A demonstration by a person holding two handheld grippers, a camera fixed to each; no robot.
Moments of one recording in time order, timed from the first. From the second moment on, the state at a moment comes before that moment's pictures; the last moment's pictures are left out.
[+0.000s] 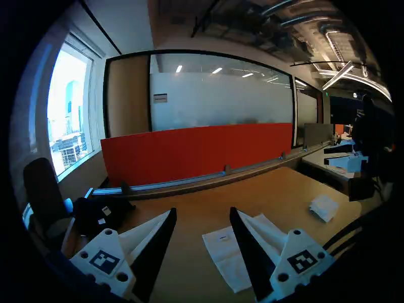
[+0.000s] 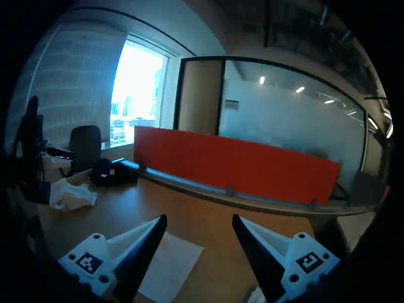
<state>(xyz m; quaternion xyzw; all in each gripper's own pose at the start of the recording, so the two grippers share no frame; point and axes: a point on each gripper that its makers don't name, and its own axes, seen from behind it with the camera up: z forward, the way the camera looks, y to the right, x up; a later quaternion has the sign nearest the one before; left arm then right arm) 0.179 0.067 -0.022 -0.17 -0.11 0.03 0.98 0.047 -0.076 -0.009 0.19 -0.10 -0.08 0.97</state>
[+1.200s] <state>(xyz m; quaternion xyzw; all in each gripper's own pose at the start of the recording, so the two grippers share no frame) 0.072 0.110 -0.039 -0.25 -0.20 0.08 0.94 -0.058 -0.093 -0.030 0.26 -0.21 -0.13 0.93</state>
